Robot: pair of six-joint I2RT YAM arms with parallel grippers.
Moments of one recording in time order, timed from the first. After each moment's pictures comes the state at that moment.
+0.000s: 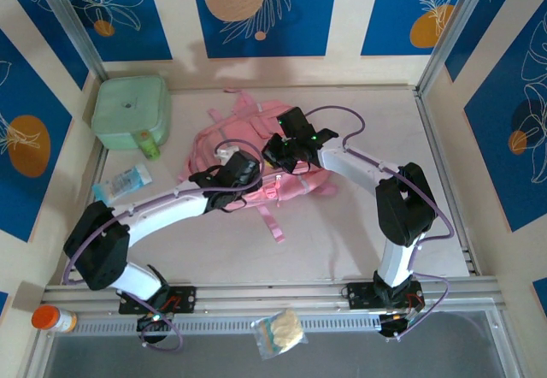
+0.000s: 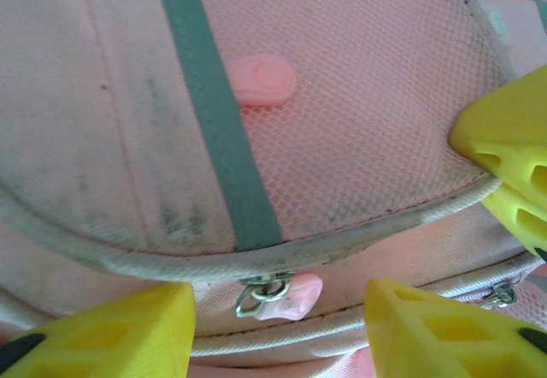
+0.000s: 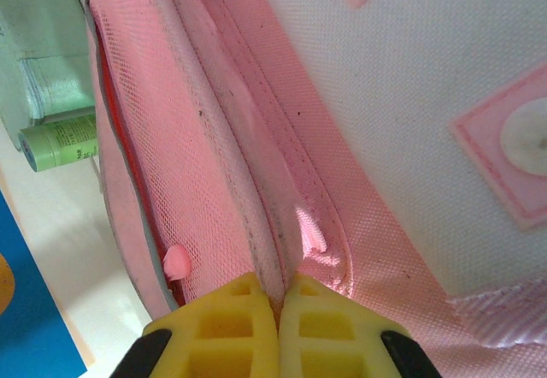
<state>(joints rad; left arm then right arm) -0.79 1.48 0.98 -0.38 -0.31 -0.92 0.62 1.80 1.38 -0.46 -0.31 1.19</state>
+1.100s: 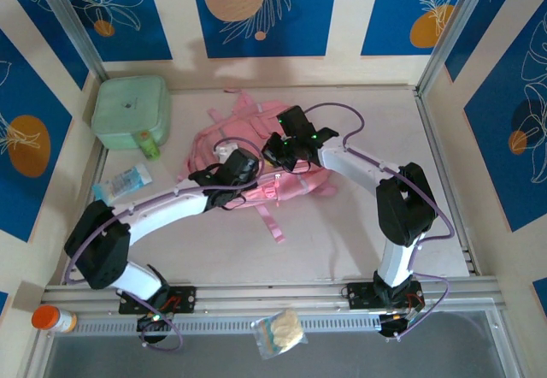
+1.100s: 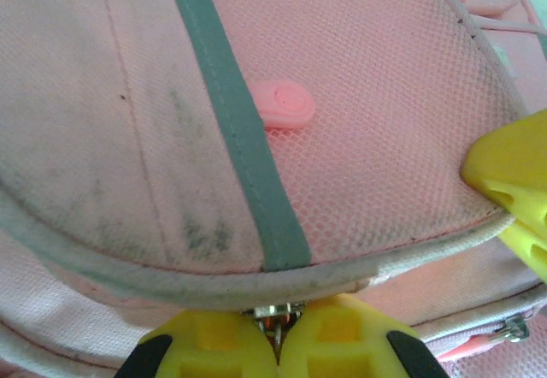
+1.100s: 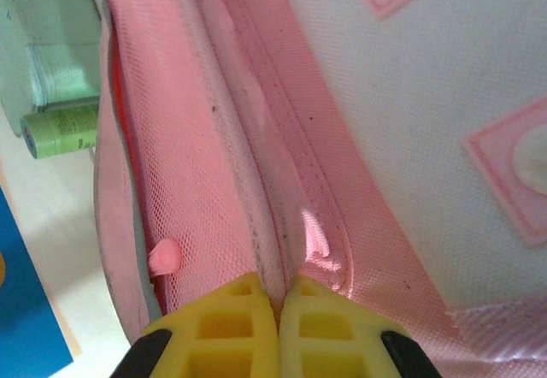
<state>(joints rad) -0.77 1.47 0.98 -0.39 -0.36 -0.88 0.62 1.80 1.40 -0.48 -0.32 1.11</state>
